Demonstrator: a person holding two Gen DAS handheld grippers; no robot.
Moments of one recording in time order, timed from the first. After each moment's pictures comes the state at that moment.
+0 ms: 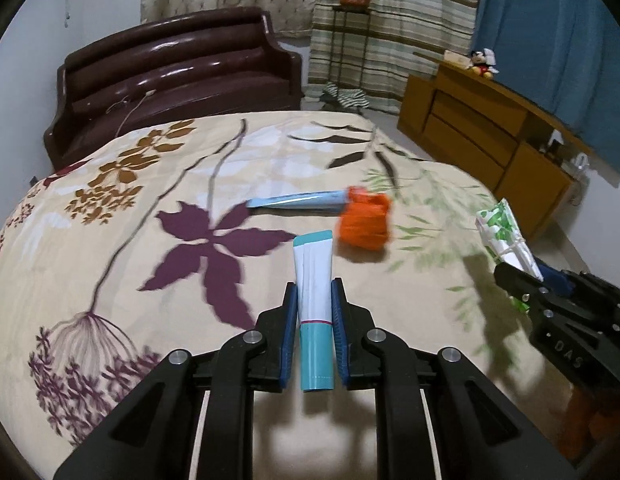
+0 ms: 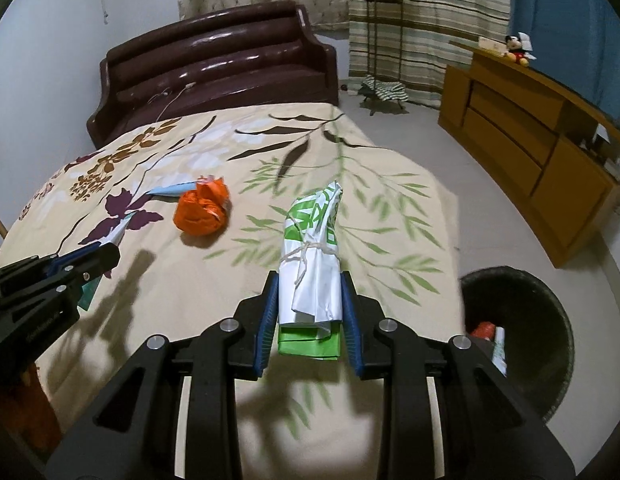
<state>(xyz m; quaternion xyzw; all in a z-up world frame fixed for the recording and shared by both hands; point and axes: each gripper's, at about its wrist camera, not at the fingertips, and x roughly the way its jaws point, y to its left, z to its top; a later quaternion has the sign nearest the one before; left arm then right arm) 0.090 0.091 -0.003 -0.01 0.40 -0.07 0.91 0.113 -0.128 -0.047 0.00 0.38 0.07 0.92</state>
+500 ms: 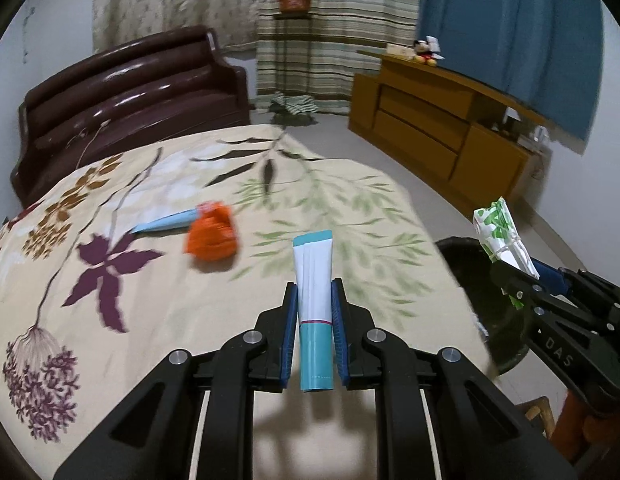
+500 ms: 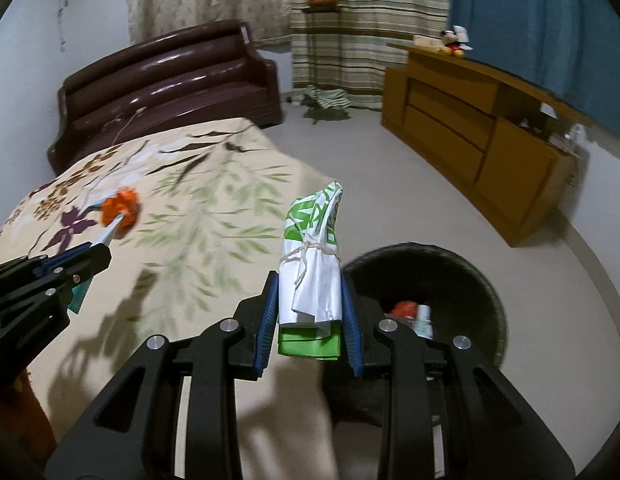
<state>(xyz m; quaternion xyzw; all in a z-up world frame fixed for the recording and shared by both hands) 0.073 -0.013 0.005 0.03 0.38 -0.14 0.91 0.071 -0.226 -0.041 0.02 0.36 -0.02 0.93</state>
